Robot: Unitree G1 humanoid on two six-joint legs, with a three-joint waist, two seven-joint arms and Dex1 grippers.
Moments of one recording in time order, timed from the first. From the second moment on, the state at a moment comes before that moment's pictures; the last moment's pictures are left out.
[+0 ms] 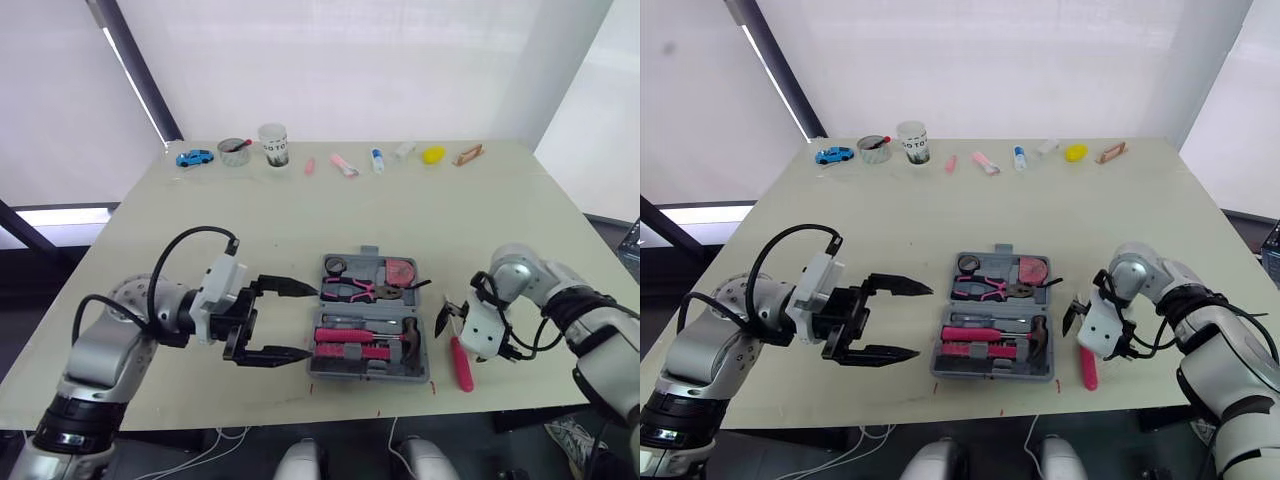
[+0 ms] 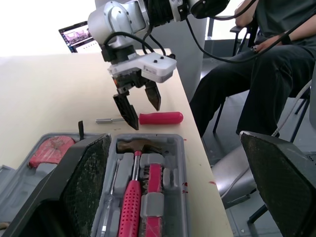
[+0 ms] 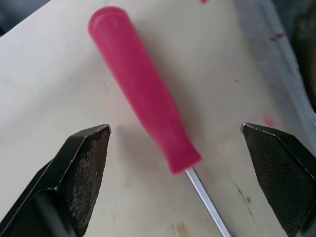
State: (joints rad) left arm -0.23 0.82 0.07 -0.27 -0.62 0.28 -1.43; right arm -0.96 -0.64 0.68 0.96 -0.37 -1.13 1.49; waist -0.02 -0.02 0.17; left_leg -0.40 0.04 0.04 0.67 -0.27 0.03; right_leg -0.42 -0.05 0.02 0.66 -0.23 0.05
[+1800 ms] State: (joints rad) left arm -0.35 0.77 0.03 -0.20 -0.65 0.28 -1.45; right arm -0.43 -0.38 -0.15 -0.23 0.16 1.54 0.56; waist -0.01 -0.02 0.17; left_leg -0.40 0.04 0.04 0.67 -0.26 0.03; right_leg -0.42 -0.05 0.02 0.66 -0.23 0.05
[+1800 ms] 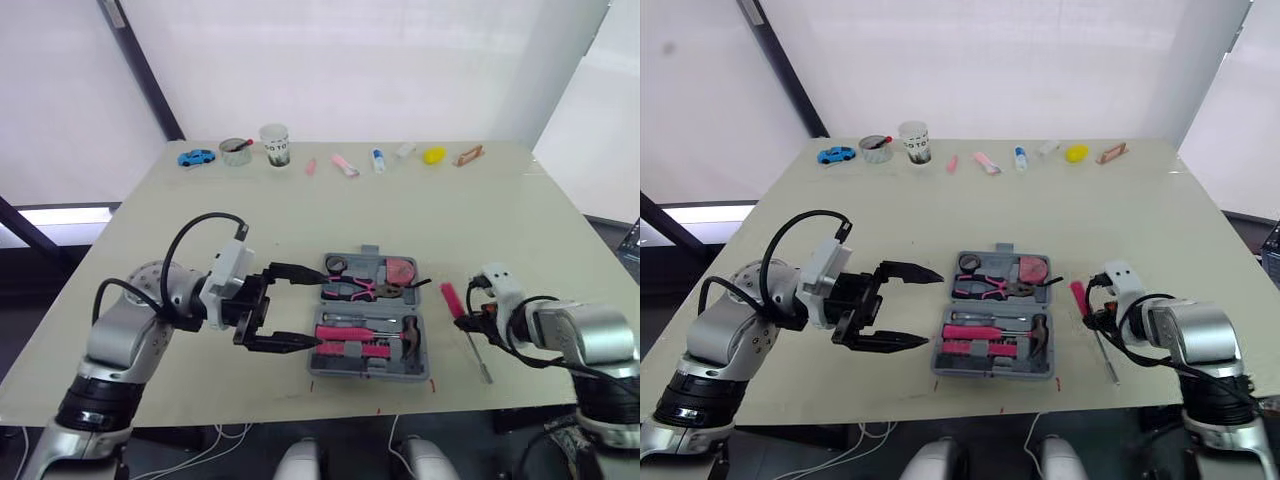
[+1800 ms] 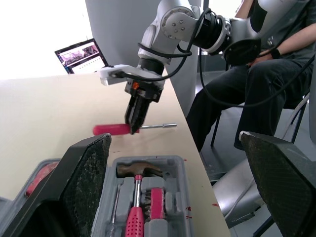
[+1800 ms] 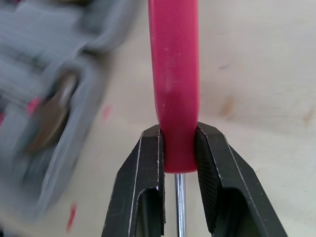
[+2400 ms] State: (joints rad) left arm -0.35 0.76 0.03 -0.17 -0.63 0.27 -1.46; right arm -0.23 -0.32 -0.12 -0.24 0.13 1.09 0.36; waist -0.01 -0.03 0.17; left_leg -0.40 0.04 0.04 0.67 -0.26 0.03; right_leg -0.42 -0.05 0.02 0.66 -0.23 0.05
